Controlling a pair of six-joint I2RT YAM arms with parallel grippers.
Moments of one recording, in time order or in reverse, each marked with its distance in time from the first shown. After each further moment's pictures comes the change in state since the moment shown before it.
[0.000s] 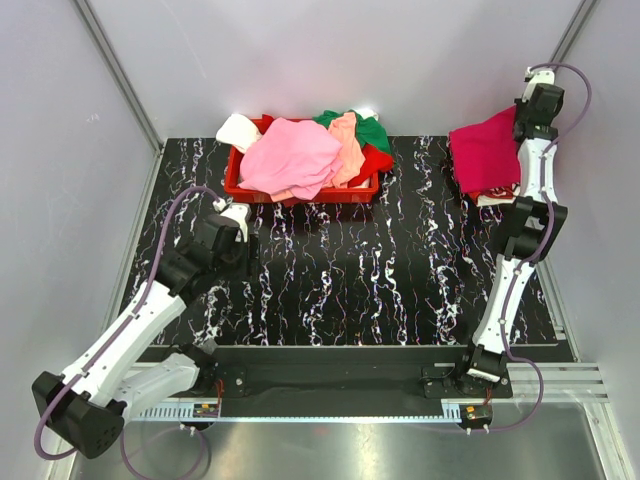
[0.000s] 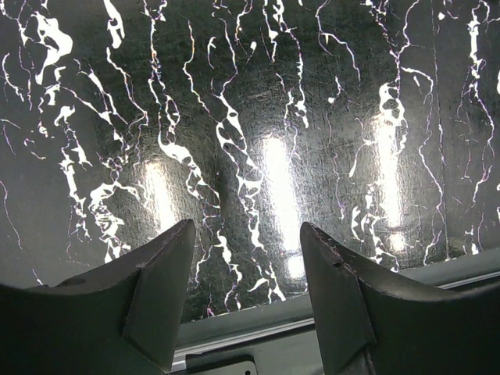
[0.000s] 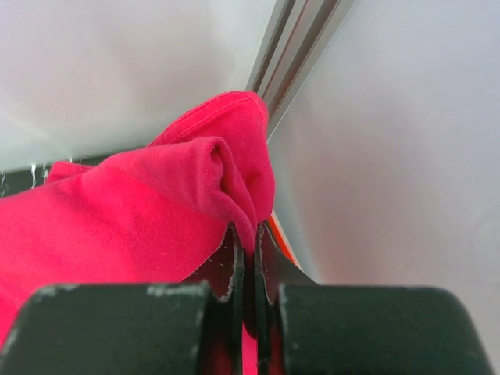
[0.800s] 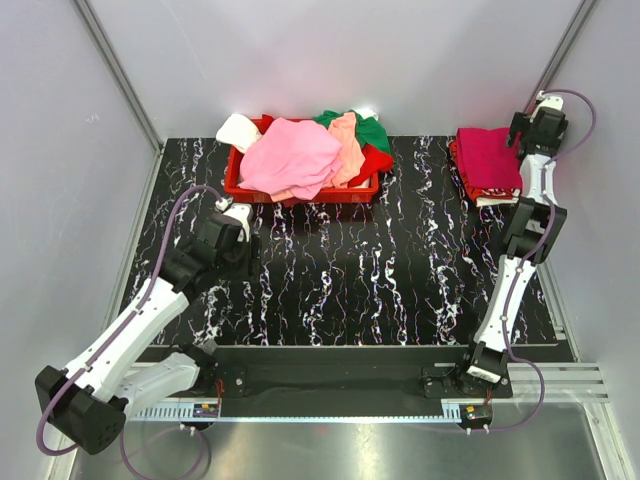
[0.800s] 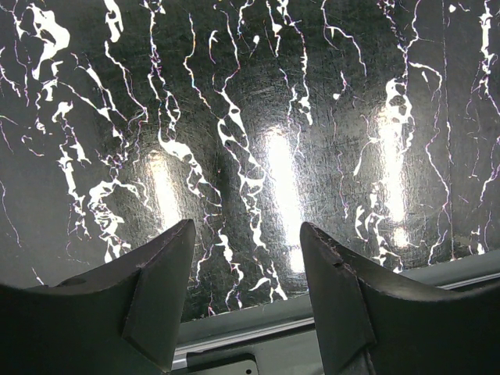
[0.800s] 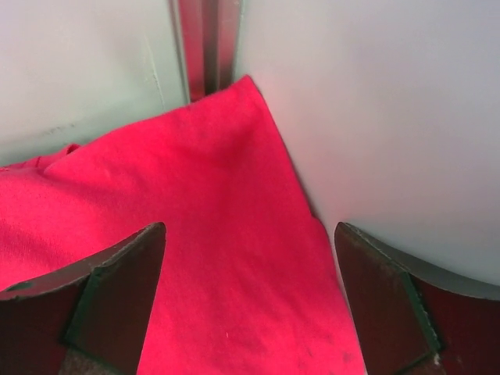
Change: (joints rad) left arm 0.002 0.026 0.000 0.000 -0.001 0.000; right arm -0.069 0.164 0.009 0.154 0.014 0.120
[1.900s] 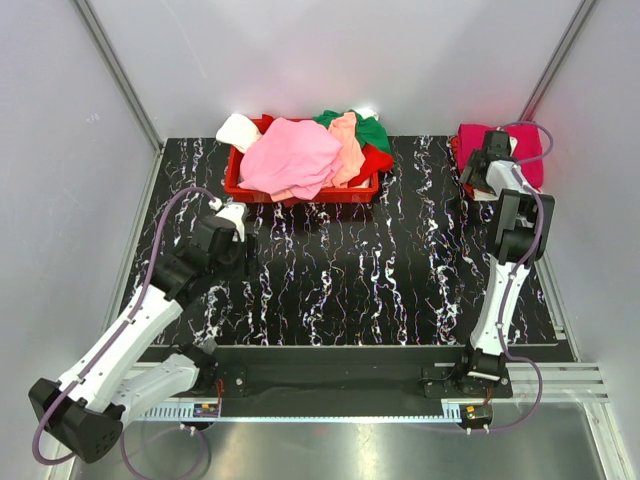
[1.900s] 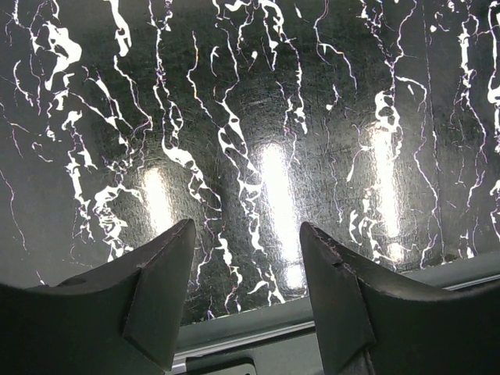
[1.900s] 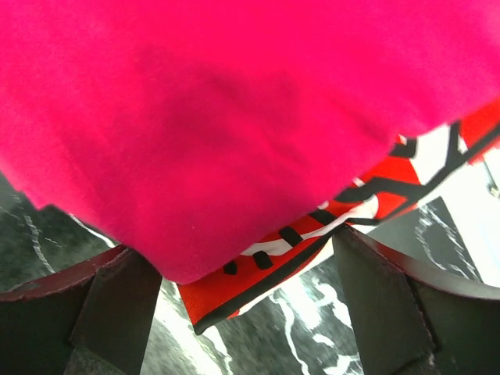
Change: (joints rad) left arm 0.000 -0.058 0.000 0.001 -0.009 -0.001; right arm 0.182 -0.325 -0.620 -0.212 0.168 0.334
